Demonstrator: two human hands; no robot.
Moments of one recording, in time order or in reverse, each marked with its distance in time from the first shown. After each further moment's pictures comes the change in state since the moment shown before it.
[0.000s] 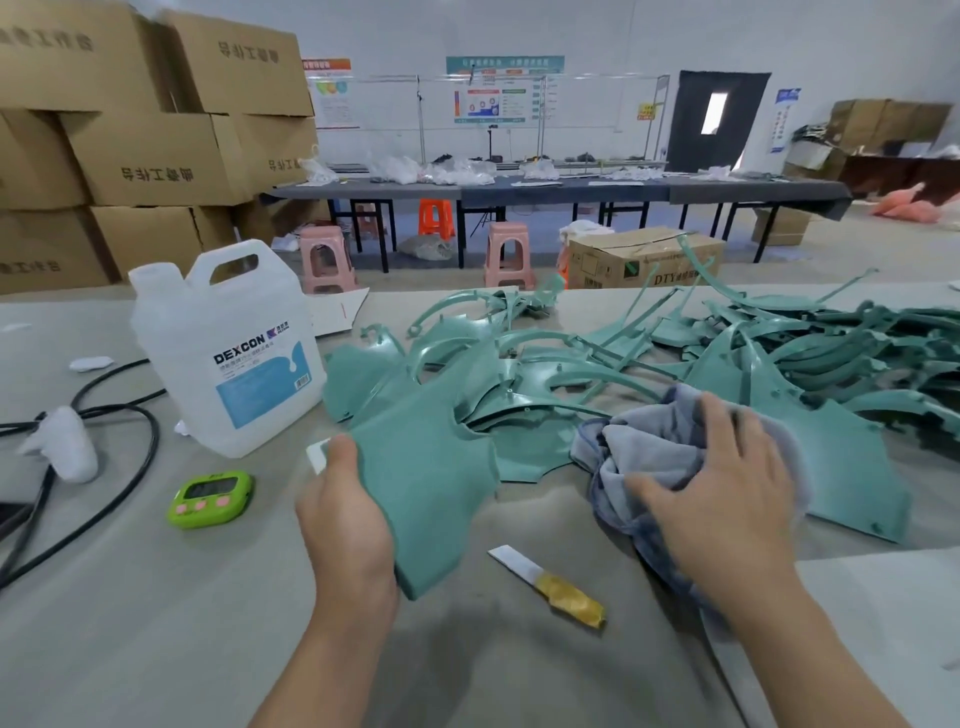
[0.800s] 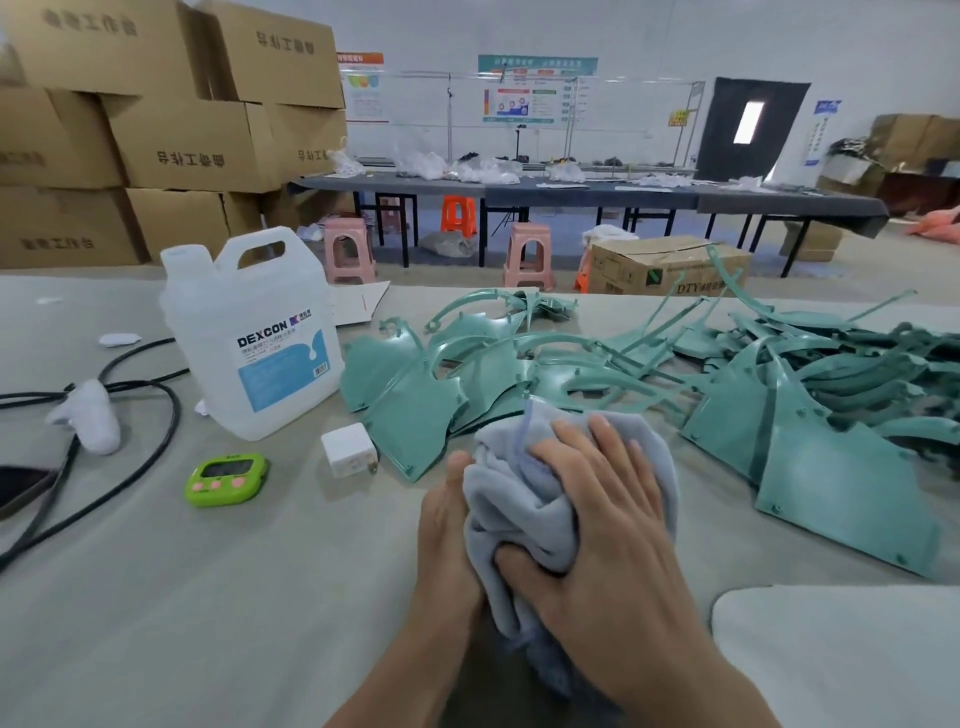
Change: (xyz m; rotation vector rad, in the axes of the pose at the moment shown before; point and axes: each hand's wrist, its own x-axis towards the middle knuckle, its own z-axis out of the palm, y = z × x) left_hand -0.052 -0.041 0.034 0.753 -0.192 -0.417; right_hand -0.064 -0.074 -0.006 0.375 -0.087 -0.612
